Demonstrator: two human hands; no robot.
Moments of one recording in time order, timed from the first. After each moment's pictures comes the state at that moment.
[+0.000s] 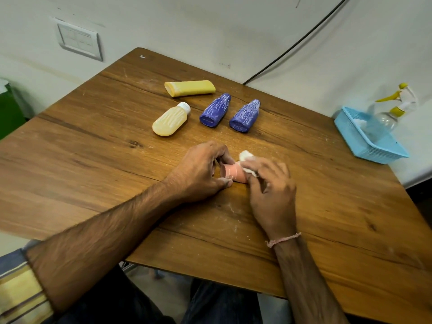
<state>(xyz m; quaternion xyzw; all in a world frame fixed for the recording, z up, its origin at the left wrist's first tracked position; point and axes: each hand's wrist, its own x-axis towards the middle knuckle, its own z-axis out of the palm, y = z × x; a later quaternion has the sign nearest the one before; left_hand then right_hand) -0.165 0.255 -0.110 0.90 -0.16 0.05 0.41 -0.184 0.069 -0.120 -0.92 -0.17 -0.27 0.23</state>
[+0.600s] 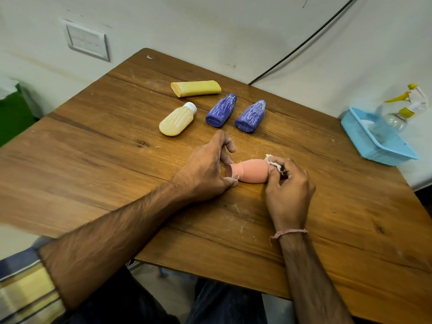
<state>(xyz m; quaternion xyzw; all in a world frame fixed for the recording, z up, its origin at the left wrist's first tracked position) -0.166 0.252 -0.108 0.87 -0.12 0.03 0.47 -0.177 0.067 -0.116 -0.91 0.01 -0.30 0.28</state>
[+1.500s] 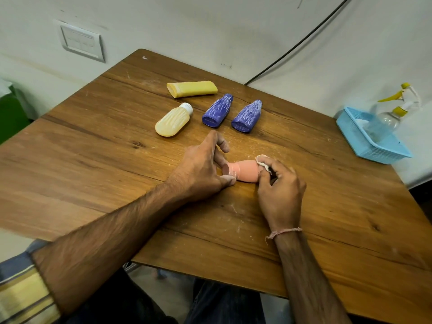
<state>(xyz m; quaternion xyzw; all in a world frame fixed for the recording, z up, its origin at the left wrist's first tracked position) -0.165 0.252 -0.111 0.87 -0.09 0.03 0.48 -0.178 0.072 -0.115 -0.92 -0.01 -0.27 0.28</state>
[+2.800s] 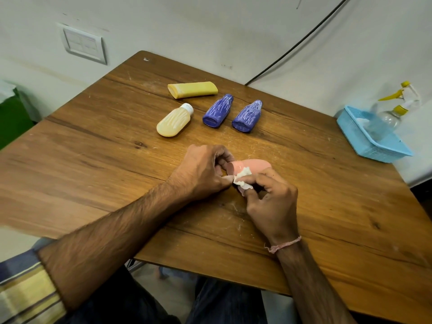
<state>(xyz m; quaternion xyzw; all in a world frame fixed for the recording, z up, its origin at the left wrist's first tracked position) -0.171 0.251 -0.103 0.89 -0.11 0.03 0.45 -0.202 0.072 -0.119 -0.89 -0.18 -0.27 0.31</state>
